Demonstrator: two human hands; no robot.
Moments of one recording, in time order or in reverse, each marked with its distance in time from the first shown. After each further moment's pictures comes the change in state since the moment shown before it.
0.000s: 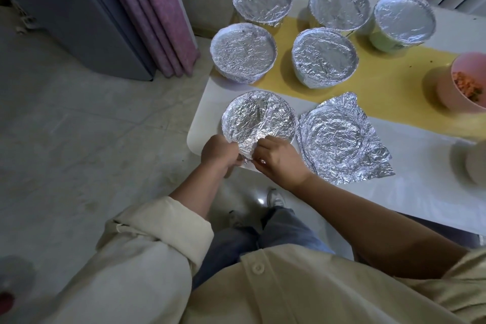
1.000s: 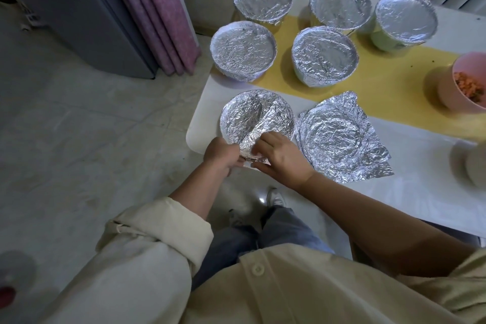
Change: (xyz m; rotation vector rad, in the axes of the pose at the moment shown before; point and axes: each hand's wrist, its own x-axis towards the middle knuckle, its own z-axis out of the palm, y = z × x) left_hand -0.008 0.000 0.009 -0.144 -0.032 -0.083; right_hand -0.007 0.008 -0.007 0.070 -0.040 -0.004
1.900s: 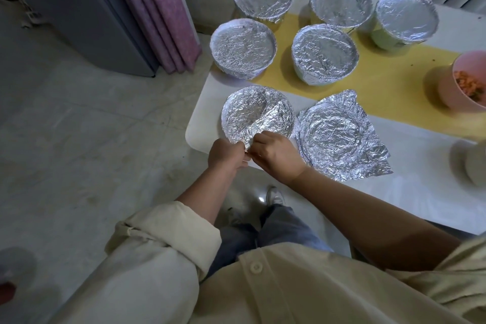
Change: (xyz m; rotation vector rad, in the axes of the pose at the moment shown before) left_hand -0.012 -0.003 0.012 -0.068 0.068 -0.015; right_hand 0.009 -0.006 0.008 -0.062 0.058 -0.026
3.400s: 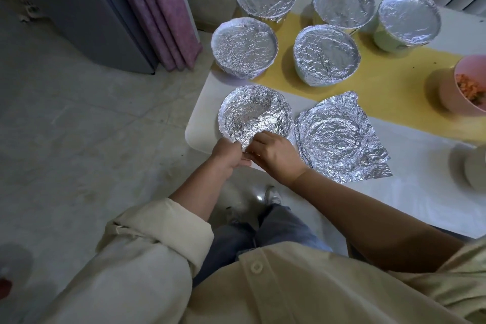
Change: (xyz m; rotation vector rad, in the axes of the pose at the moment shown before) left_hand 0.000 0.007 -0.002 -0.069 -0.135 -0.017; right_hand 0.003 -0.001 -0.003 0.026 -0.015 -0.003
